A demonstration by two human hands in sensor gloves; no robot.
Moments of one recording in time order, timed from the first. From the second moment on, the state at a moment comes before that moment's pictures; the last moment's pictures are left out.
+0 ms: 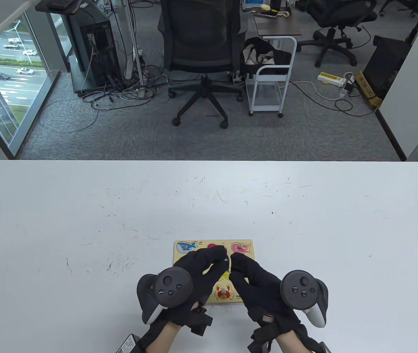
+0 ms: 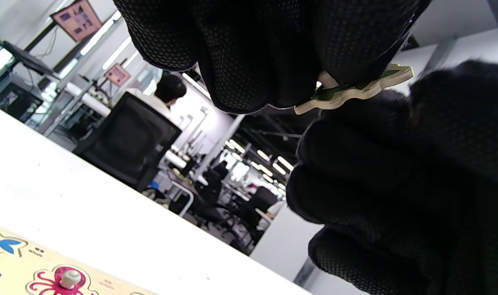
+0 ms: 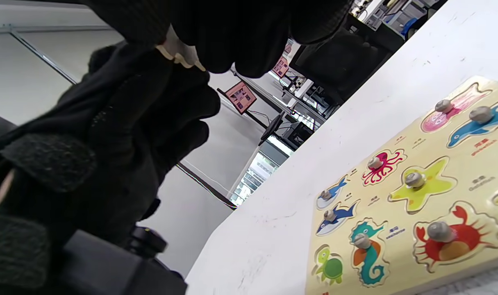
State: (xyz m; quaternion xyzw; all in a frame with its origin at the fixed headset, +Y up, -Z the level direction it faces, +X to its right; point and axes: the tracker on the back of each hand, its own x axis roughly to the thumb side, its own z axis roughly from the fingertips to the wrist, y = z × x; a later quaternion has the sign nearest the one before) left_hand -0.101 -0.644 -0.268 0.14 -0.14 0.34 0.92; right_hand 0.132 -0.675 -0.260 0.18 0.00 0.87 0.45
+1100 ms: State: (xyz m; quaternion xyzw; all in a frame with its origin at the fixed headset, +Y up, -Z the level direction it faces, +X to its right) left_hand -0.103 -0.716 -0.301 -0.05 -0.09 -0.14 0.98; right_hand 0.200 -0.653 -0.272 -0.01 -0.10 0.98 0.16
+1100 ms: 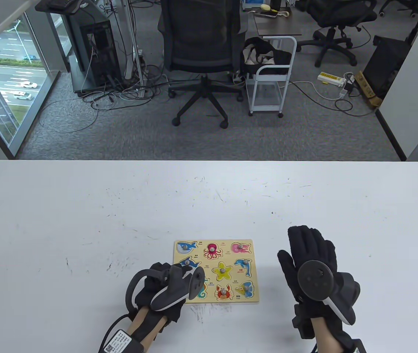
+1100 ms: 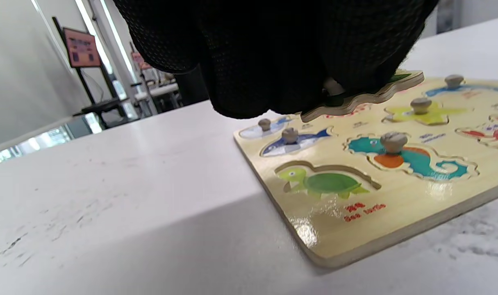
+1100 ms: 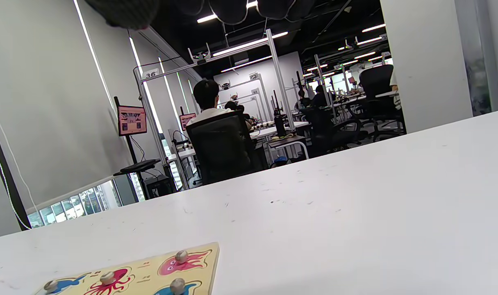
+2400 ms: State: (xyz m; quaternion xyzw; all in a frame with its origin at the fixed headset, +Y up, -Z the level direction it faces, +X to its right) left_hand -0.090 -0.749 -0.311 -0.07 -0.07 -0.23 0.97; right_hand 0.197 -0.654 -0.272 0.01 -0.09 0.98 0.15
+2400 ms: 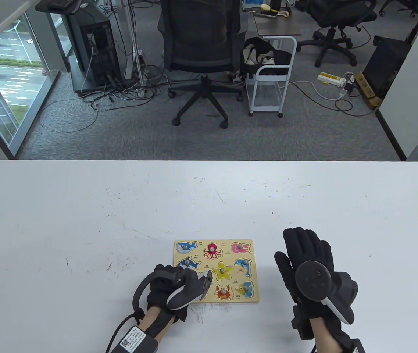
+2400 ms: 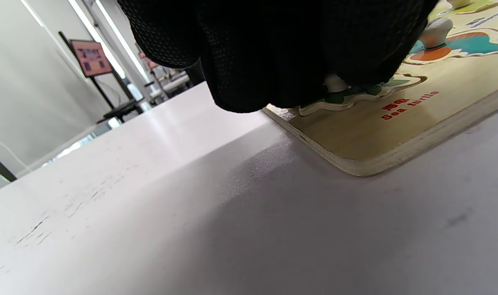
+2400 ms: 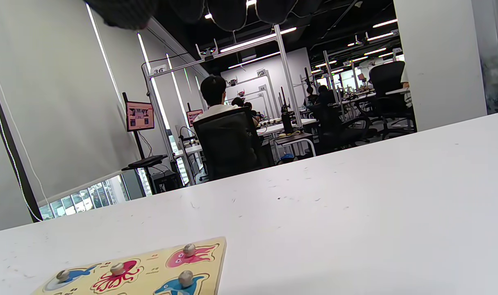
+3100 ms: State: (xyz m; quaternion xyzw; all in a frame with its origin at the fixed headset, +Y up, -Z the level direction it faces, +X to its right) left_hand -0.092 -0.747 -0.308 -0.07 -0.07 -0.22 0.97; right_hand 0.197 -0.654 -0.273 0.01 -0.09 0.98 0.15
